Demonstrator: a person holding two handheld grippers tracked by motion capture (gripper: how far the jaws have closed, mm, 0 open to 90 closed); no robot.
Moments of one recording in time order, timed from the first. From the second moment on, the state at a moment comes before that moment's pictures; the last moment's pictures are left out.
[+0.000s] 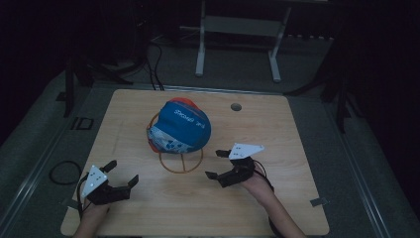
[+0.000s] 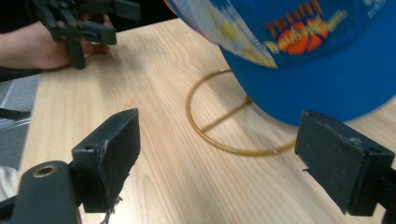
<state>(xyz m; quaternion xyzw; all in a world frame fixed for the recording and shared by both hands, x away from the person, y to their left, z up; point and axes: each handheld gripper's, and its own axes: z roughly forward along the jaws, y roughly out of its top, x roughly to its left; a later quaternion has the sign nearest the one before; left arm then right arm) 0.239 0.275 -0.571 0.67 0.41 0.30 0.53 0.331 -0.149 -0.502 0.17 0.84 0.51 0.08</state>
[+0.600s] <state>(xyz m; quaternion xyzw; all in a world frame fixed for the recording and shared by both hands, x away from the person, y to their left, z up) 0.237 0.273 -0.571 0.67 0.41 0.31 0.53 0.323 -0.191 -0.547 0.21 0.84 0.50 0.11</state>
